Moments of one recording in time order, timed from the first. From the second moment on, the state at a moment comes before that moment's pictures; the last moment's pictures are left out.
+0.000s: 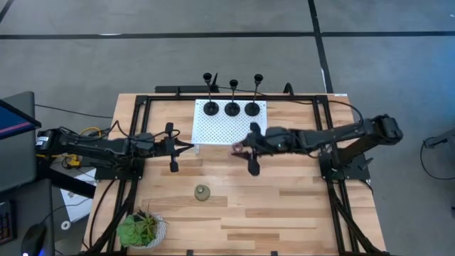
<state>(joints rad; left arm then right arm) -0.03 0.53 0.23 0.26 -0.24 0.30 0.06 1.40 0.94 0.12 0.11 0.12</state>
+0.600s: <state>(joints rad) -0.03 0.53 0.23 0.26 -0.24 0.30 -0.18 1.41 0.95 0.02 0.11 0.11</state>
